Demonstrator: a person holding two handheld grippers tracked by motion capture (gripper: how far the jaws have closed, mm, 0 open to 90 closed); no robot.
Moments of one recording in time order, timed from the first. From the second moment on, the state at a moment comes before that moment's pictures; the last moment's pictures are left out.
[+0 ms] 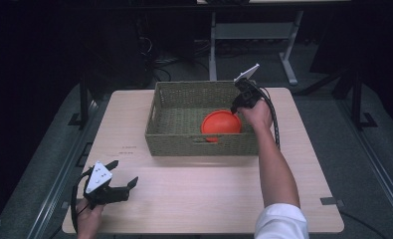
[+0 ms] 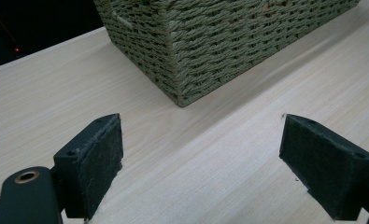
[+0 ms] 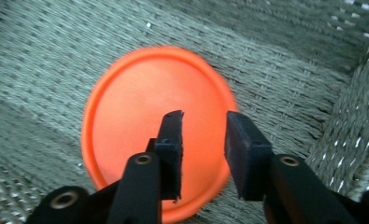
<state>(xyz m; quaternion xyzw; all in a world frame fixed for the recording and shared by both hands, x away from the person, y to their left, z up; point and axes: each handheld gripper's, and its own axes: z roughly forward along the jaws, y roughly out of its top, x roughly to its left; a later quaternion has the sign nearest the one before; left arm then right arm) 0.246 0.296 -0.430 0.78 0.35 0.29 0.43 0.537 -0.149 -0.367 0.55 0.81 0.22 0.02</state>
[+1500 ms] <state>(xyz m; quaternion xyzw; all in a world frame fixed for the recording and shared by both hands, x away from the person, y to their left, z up) 0.246 0.297 -0.429 0.78 0.35 0.29 0.43 0.481 -0.166 -0.320 0.47 0.80 0.36 -0.05</state>
